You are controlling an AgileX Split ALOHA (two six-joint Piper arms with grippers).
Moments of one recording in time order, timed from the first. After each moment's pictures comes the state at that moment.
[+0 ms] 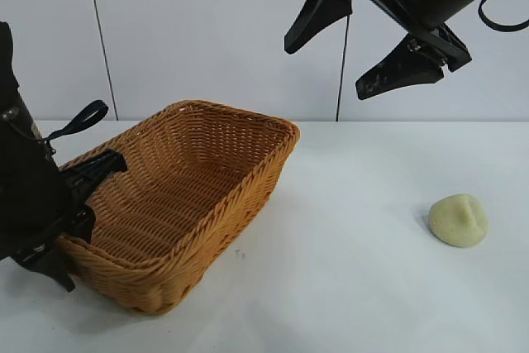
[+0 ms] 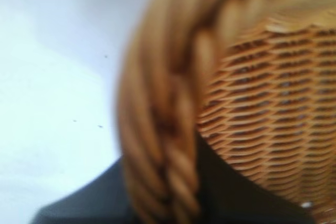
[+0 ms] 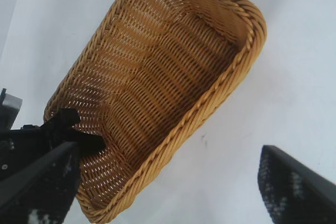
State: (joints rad) left arm -0.40 1.79 -0.92 -0.22 0.53 -1.11; right arm 0.26 1.63 -1.15 0.76 0.65 -0.28
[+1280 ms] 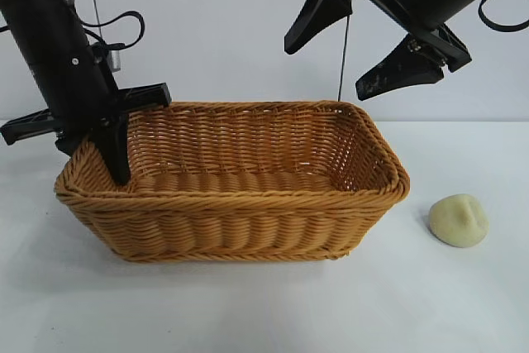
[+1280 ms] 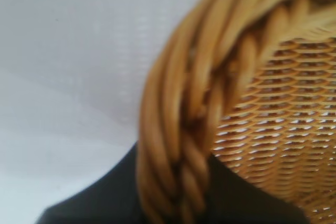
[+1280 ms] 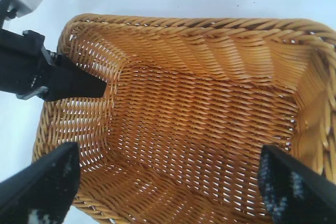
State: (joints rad) left arm -0.27 2.11 -1.48 -0.34 0.97 -0.12; right arm 0.26 1.63 -1.15 0.76 0.65 -0.28
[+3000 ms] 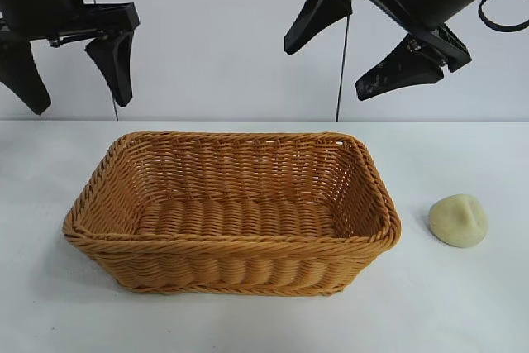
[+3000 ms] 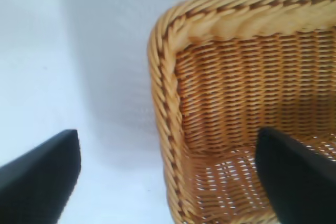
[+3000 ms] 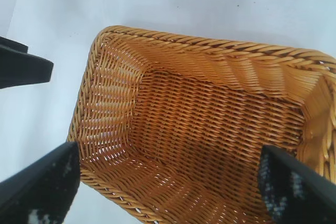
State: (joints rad) left arm -0.14 1.88 -1.56 -0.12 1.09 -0.07; right arm 0.26 1.63 -1.15 0.76 0.65 -0.28
